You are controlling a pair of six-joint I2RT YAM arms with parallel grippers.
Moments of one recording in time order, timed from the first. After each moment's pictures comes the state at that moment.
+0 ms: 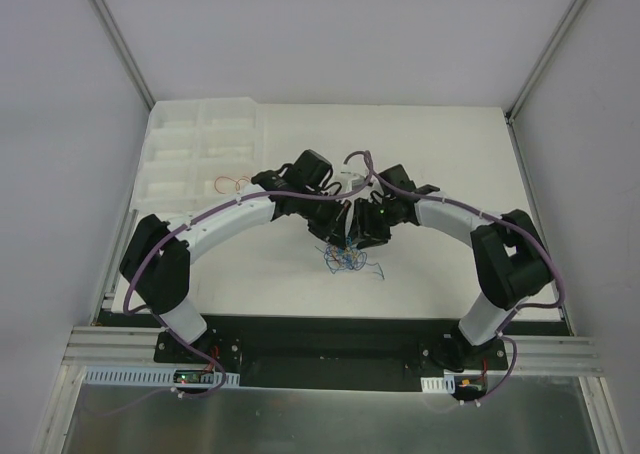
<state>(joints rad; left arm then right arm) -0.76 1.64 1.28 -0.61 0.63 -0.21 0.50 1.68 1.02 -0.46 -0.49 0.50</state>
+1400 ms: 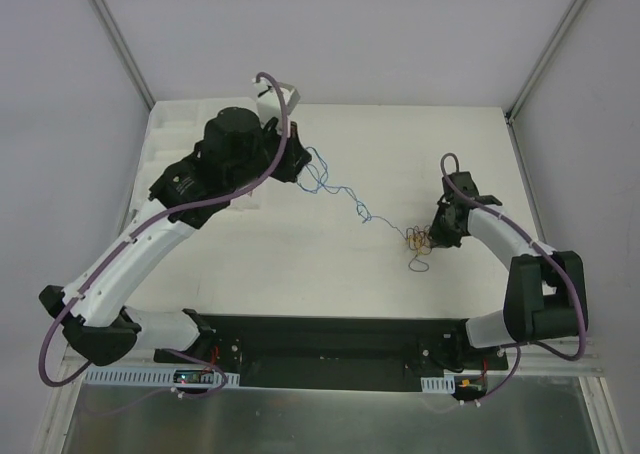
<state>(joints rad) -0.76 1.27 1.56 -0.67 0.00 -0.28 0.15 1.44 0.85 -0.63 0.02 0.51</state>
